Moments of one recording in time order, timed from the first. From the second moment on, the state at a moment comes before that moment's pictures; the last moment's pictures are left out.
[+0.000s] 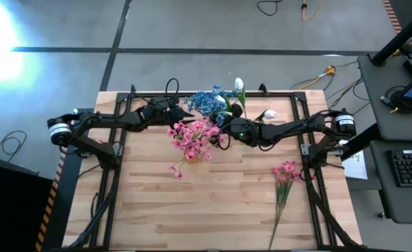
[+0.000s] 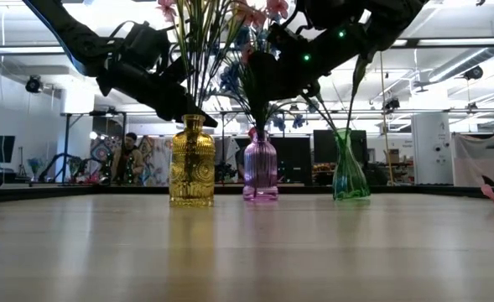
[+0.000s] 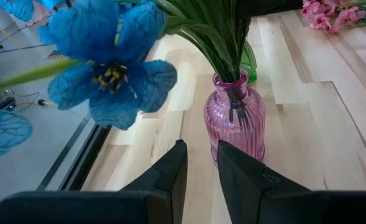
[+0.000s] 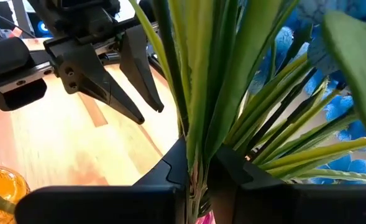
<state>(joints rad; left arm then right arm) 0.49 1.40 0.63 0.37 0.20 0.36 -0.10 1.65 0.94 0.40 0.55 -0.02</state>
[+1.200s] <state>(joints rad) 0.49 1.40 0.63 0.37 0.19 0.36 -0.06 1.59 0.94 0.34 0.54 0.00</state>
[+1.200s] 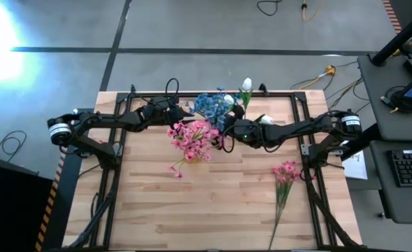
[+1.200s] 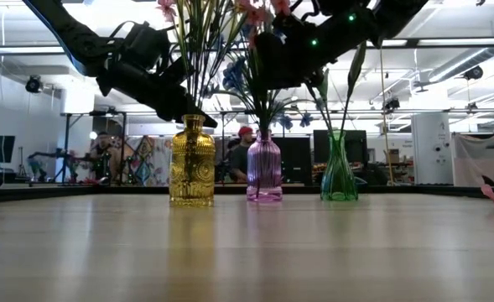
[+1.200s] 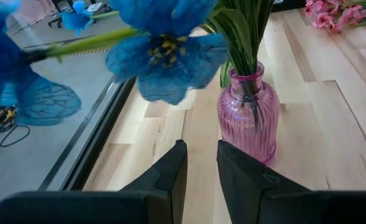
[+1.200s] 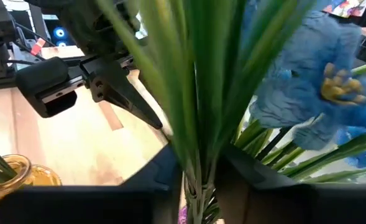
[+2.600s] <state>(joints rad) 0.49 1.17 0.63 0.07 -0.07 0.35 0.06 1.38 0.94 0.03 0.60 0.11</state>
